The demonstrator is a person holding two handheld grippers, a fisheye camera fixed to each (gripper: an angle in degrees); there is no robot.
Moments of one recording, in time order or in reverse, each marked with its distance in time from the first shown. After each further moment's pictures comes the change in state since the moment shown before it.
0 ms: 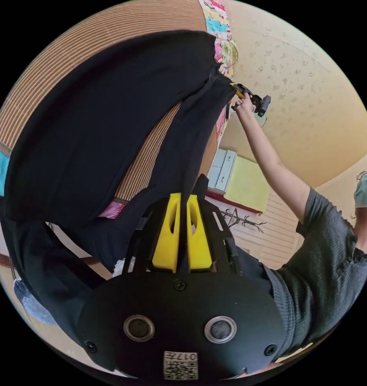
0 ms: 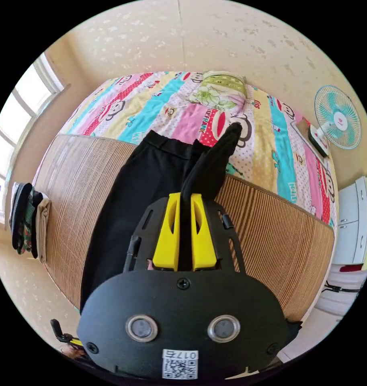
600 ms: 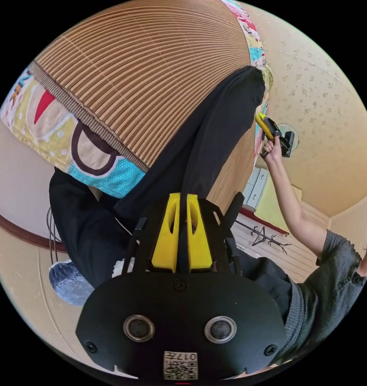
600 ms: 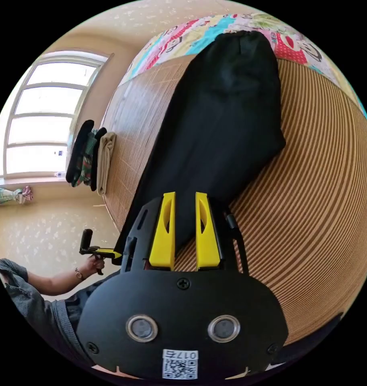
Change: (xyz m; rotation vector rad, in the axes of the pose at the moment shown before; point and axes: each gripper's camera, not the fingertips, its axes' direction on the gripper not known) left arm -0.068 0.003 -0.062 0.049 -0.269 -0.114; right arm -0.030 0.184 0.111 -0.350 -0.577 -0.061
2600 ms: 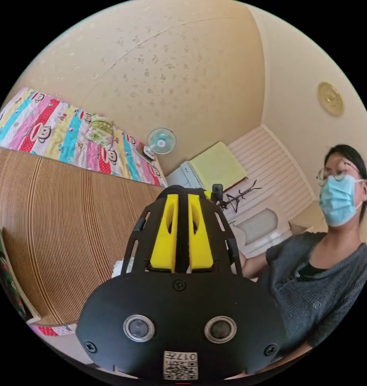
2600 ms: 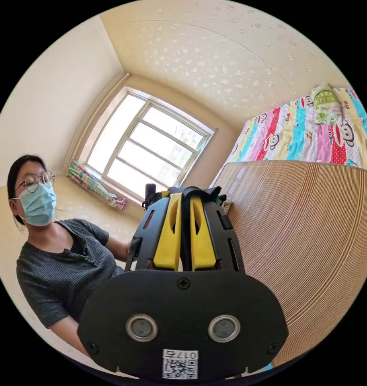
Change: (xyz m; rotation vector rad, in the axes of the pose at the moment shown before) left arm 0.306 0.215 -0.174 0.188 0.192 0.900; right arm -0.144 0.283 -0.213 0.509 -0.573 -0.292
